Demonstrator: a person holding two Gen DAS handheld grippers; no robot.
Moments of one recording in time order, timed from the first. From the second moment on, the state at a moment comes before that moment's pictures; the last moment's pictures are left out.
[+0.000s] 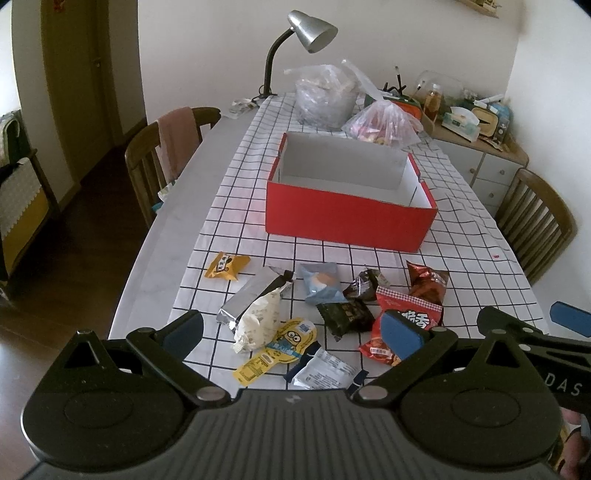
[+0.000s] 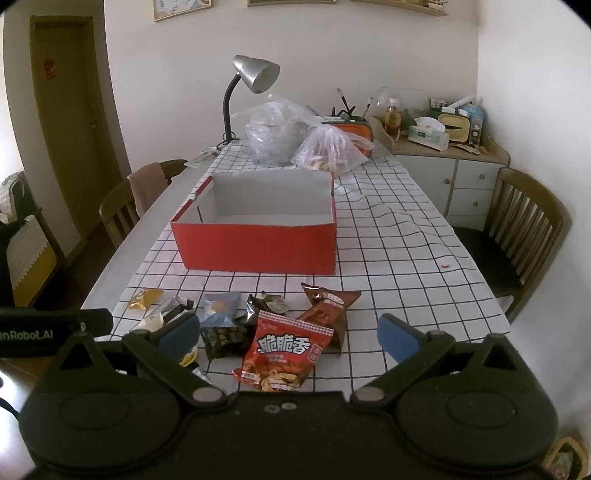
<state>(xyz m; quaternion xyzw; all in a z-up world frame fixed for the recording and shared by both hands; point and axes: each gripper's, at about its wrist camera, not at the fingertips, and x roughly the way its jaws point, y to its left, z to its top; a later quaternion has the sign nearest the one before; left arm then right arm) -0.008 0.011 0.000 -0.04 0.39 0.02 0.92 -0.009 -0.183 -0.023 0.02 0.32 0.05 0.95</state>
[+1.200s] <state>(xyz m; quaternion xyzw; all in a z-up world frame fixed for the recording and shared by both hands) 0.012 0.037 -0.033 -0.07 0.41 0.03 0.91 0.019 -0.195 -0.056 0.01 0.35 0.04 0.94</state>
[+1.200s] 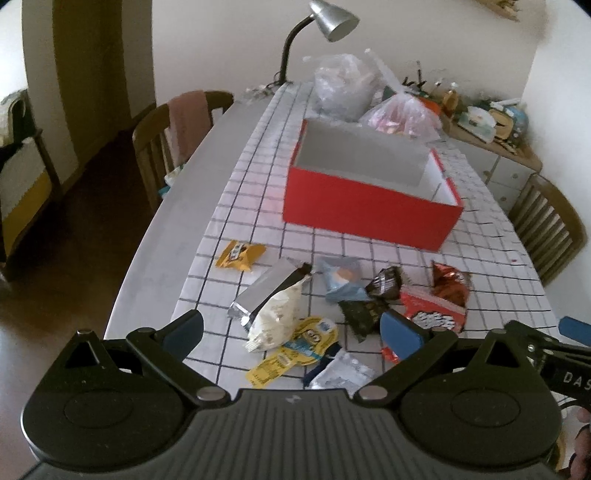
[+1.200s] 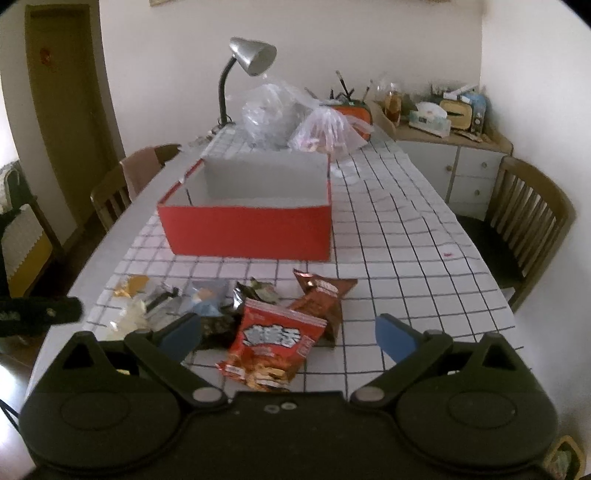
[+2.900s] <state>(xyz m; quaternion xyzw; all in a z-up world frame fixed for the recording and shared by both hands) 0.112 0.081 -0.148 -0.17 0.56 0.01 0.81 0.125 -0.162 -0.167 0.03 0.49 0.05 0.87</state>
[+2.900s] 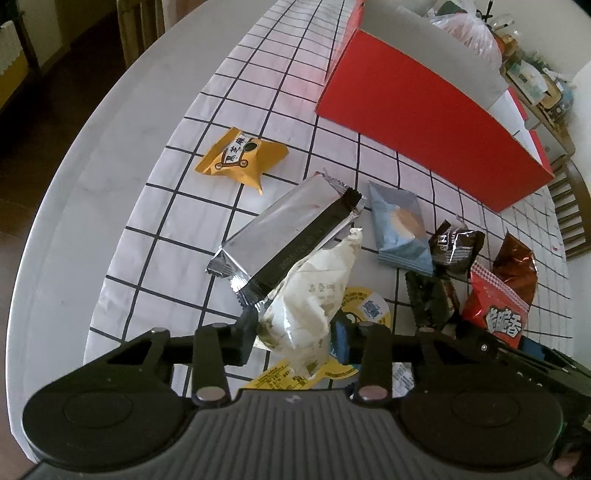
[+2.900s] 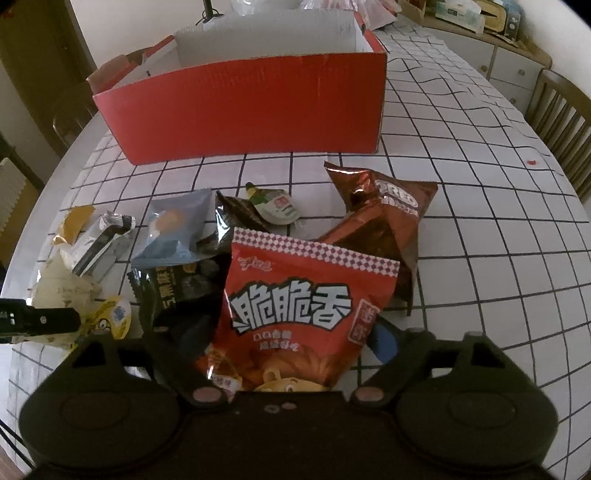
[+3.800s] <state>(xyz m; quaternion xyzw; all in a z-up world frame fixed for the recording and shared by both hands) 0.094 0.070 -0.103 -0.15 0.53 0.00 0.84 0.099 -0.176 -0.108 0.07 0.44 0.10 0.89</state>
